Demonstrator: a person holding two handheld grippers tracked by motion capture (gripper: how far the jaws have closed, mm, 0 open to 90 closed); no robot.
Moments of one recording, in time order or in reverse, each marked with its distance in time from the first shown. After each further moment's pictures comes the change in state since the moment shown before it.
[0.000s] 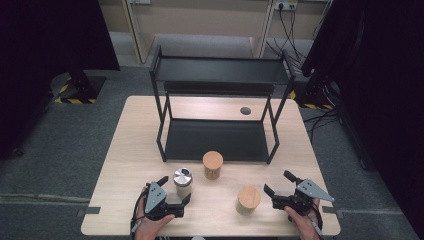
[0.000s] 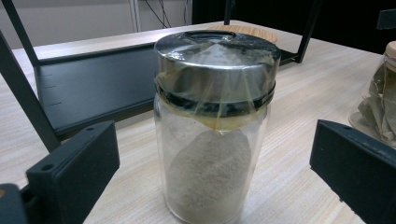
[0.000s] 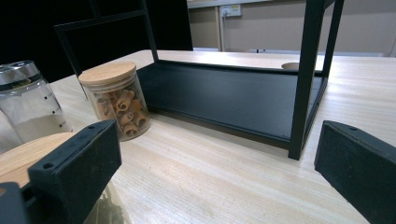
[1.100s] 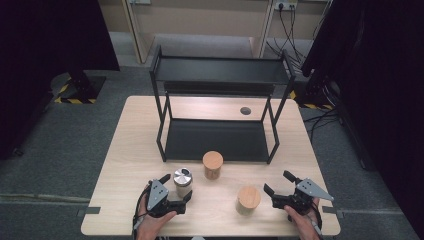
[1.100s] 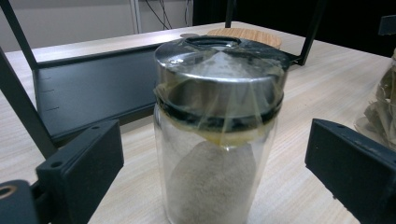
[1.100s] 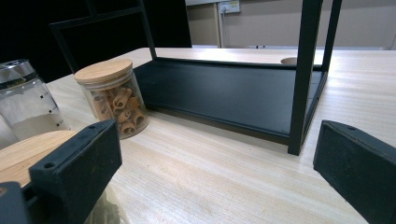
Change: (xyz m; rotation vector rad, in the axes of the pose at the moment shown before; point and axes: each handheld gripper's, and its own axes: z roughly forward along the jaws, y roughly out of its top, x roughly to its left) left arm 0.001 0.003 0.009 -0.002 0.003 0.000; right arm -0.002 -0.001 0.002 0.010 -0.002 0.016
